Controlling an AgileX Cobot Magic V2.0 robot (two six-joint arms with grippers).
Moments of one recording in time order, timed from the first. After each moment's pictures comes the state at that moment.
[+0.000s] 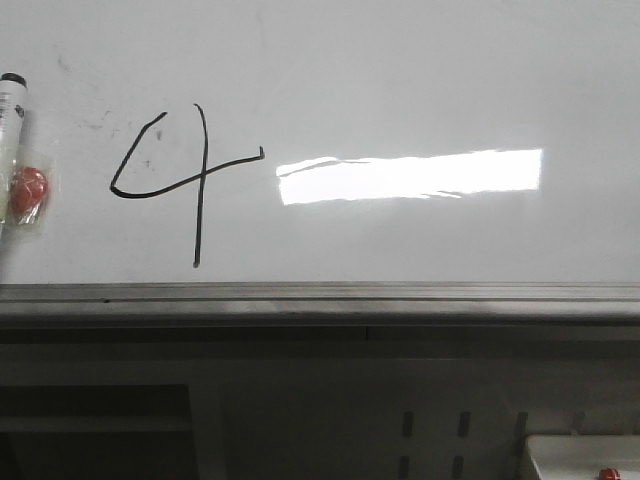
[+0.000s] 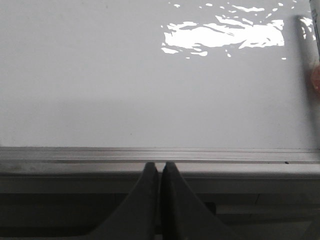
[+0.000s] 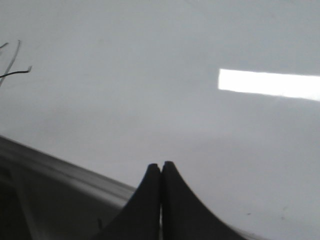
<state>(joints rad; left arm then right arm) -0.06 -0.01 0.00 0.02 0.34 -0.06 0.36 0.28 0.01 -0.03 -0.14 0.00</state>
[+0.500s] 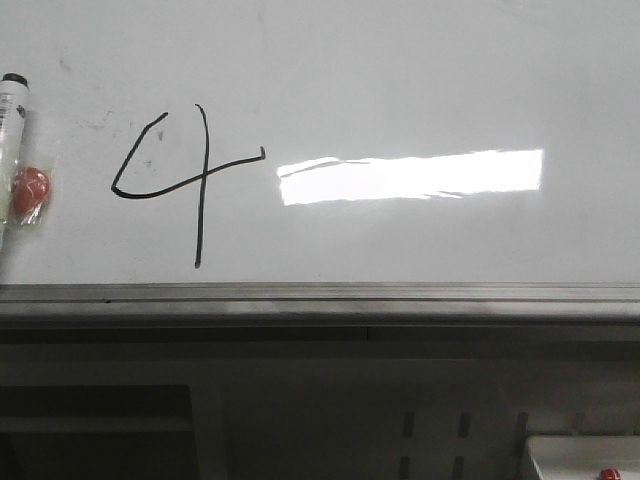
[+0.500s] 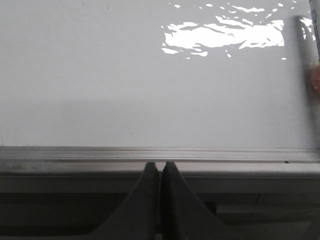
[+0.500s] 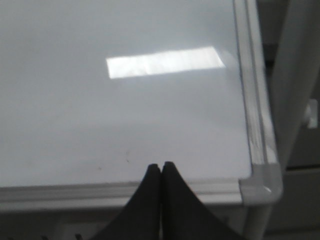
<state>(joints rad) -0.06 -0.01 0.00 0.02 0.34 -0.06 -0.07 0.00 0.01 0.02 0.25 0.00</state>
